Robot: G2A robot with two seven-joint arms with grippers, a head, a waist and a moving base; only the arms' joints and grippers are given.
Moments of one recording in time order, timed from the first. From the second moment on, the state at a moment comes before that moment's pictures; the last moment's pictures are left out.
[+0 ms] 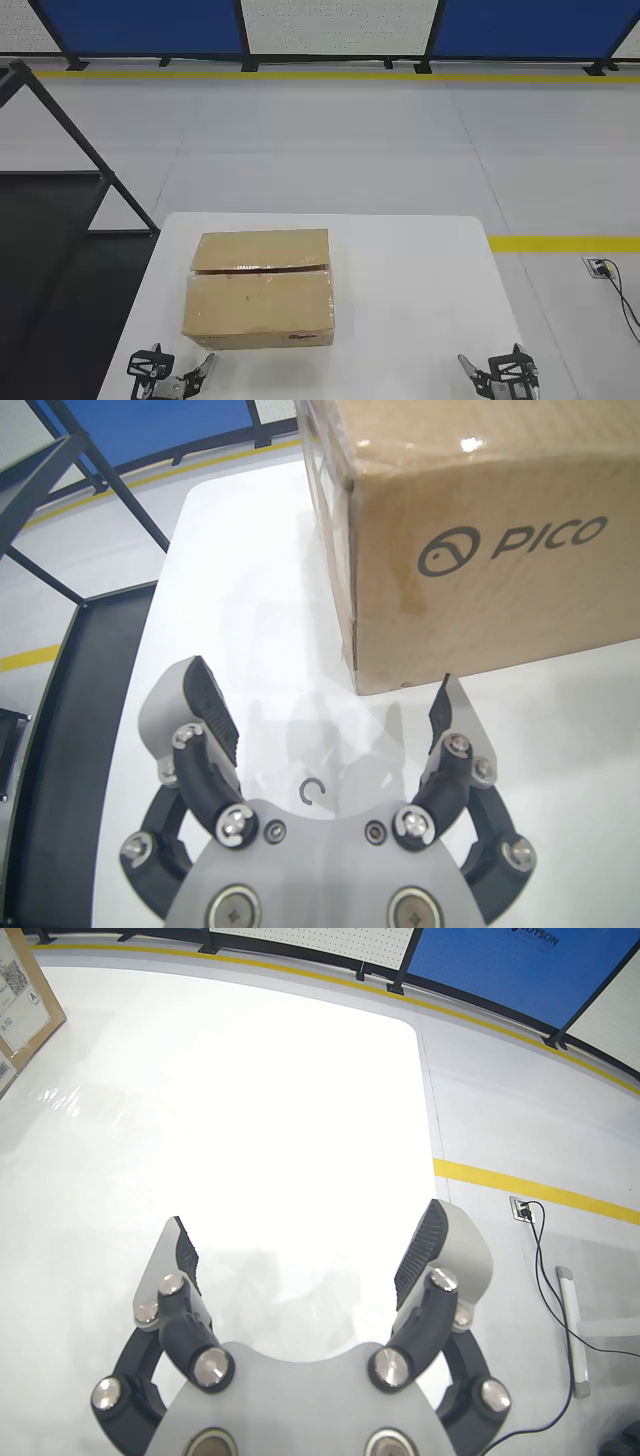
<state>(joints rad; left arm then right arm) 1.73 -1.15 -1.60 -1.80 1.33 0.00 0.00 -1.73 -1.15 1.60 -1.80 -1.33 0.00 0.00</state>
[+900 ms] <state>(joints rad) 1.86 -1.14 -1.85 -1.94 1.02 -0.22 0.05 -1.68 -1.15 1.56 -2.06 -1.21 -0.19 0.21</state>
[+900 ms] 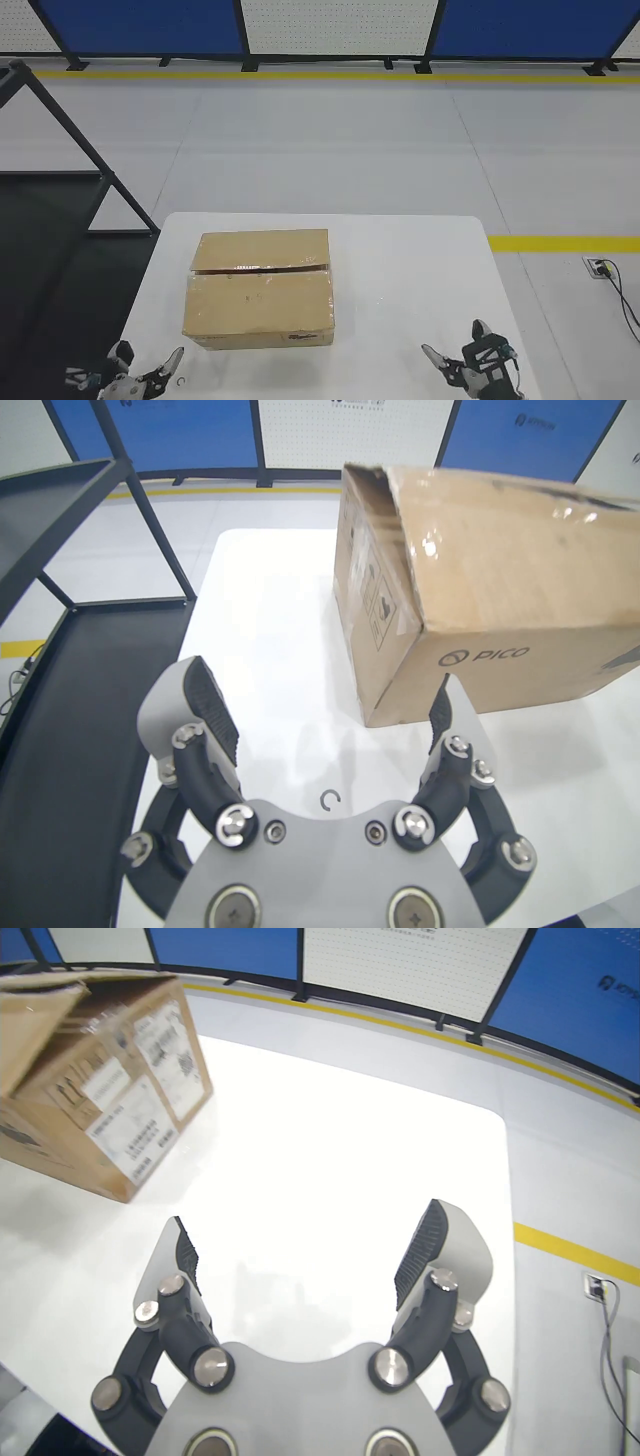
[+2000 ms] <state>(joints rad) 1.51 -1.08 -1.99 -1.84 0.26 -0.36 -0.70 -1.12 -1.19 1.33 -1.84 -0.35 -0.06 0.75</state>
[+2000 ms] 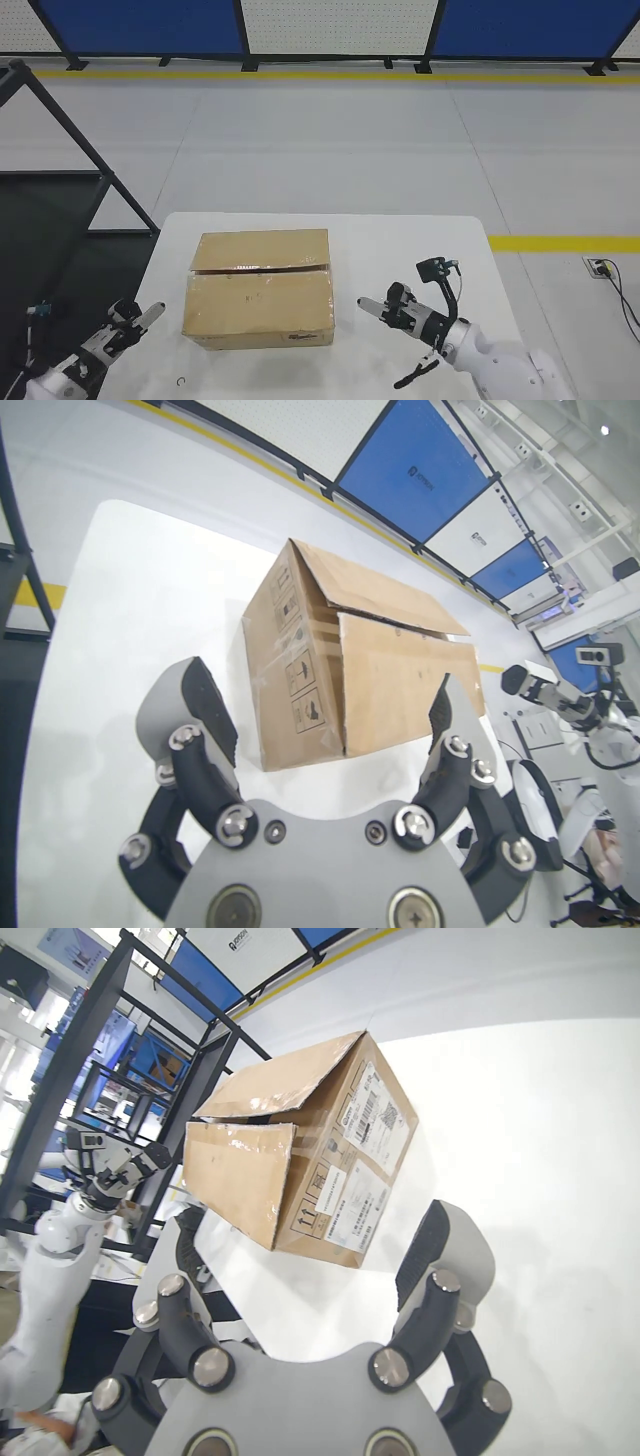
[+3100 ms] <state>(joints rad) 1.31 -1.04 -1.94 -1.64 -0.08 -0.21 -0.95 -0.82 -1.24 1.12 -1.42 -0.03 -0.30 0.76</state>
